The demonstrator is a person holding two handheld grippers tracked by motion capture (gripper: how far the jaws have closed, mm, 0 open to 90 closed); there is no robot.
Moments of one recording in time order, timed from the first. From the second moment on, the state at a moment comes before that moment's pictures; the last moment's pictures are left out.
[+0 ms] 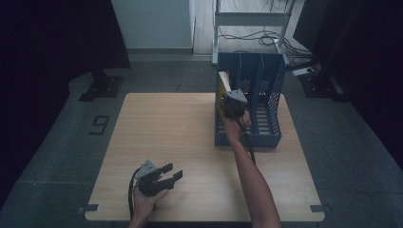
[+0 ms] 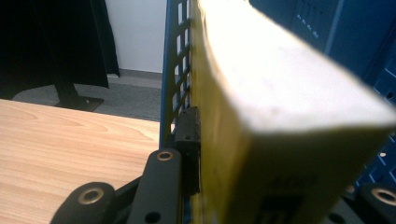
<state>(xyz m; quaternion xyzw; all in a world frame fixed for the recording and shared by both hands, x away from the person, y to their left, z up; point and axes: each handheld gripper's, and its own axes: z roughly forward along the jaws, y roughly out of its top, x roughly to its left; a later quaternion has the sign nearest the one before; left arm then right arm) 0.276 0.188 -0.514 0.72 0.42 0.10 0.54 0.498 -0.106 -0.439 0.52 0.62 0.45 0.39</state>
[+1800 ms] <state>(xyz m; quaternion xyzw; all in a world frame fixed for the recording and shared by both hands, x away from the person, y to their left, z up) 0.280 0.188 -0.517 0.73 0.42 0.09 0.53 0.528 -0.098 -0.423 0.53 0.60 0.45 0.41</state>
